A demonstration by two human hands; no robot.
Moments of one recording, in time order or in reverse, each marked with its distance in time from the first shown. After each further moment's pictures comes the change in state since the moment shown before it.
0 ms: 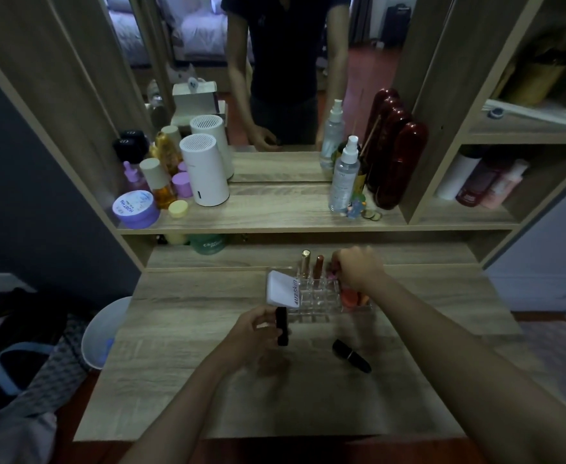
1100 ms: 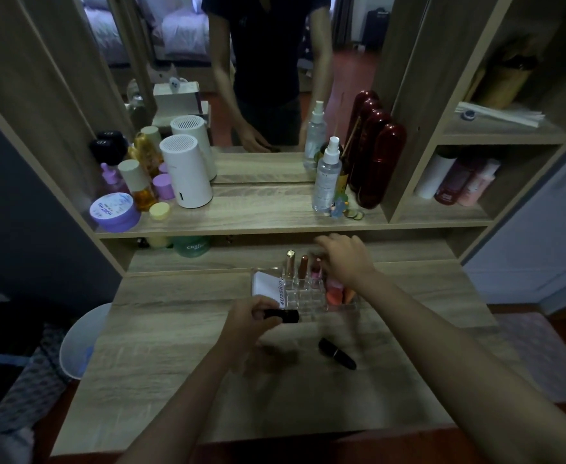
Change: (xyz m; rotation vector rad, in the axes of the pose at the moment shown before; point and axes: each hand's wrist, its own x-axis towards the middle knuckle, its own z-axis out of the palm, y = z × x) left_hand 0.009 0.019 0.019 0.438 0.194 0.185; right_hand -0.003 0.007 -0.006 0.025 0.203 -0.047
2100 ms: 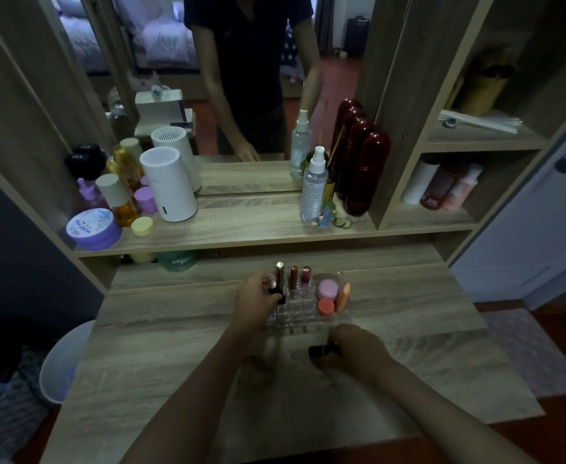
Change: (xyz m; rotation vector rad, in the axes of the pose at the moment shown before) left_hand 0.063 0.029 0.023 0.168 0.143 0.073; right_hand -0.105 0.002 0.055 0.204 -0.329 0.098
